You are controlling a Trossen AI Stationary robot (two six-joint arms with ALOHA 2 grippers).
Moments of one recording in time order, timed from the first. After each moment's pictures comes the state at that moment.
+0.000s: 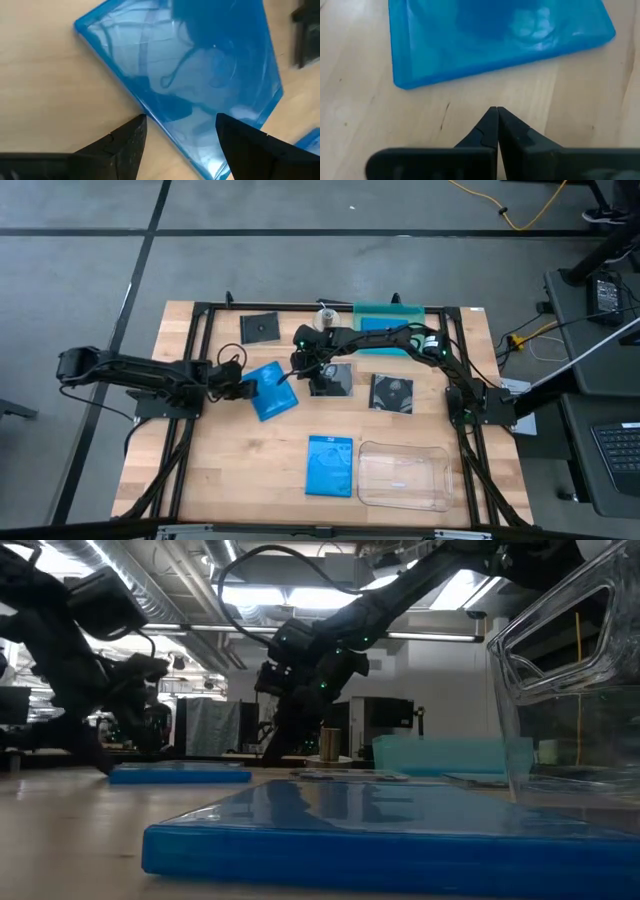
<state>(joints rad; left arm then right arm) 0.14 0.89 0.18 -0.24 -0.02 -1.36 -0.26 2.31 1.73 -0.43 -0.39 -0.45</state>
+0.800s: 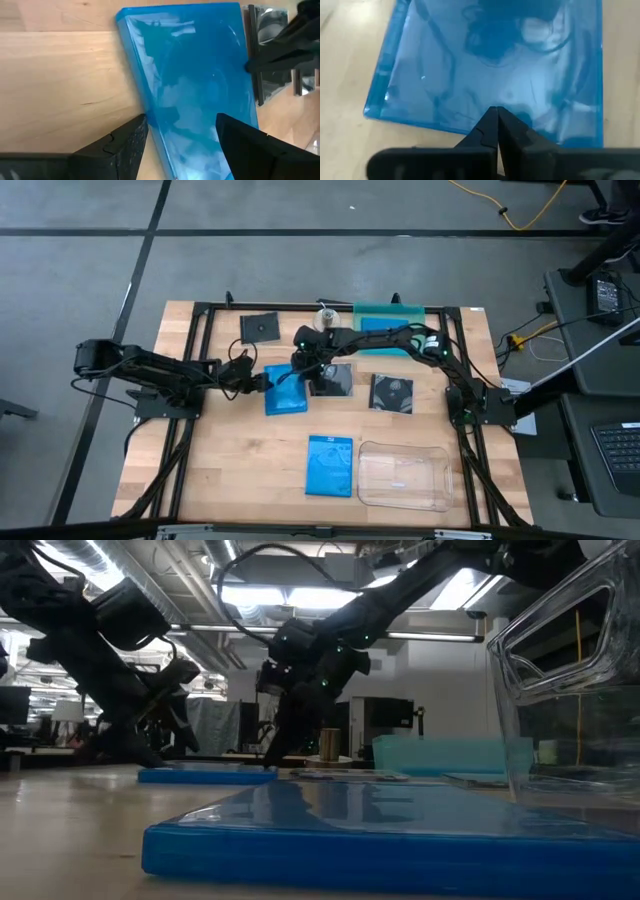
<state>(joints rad) 0.18 1.18 0.18 0.16 -0.07 -1.29 -0.25 2.30 1.72 -0.44 -0.41 -0.40</state>
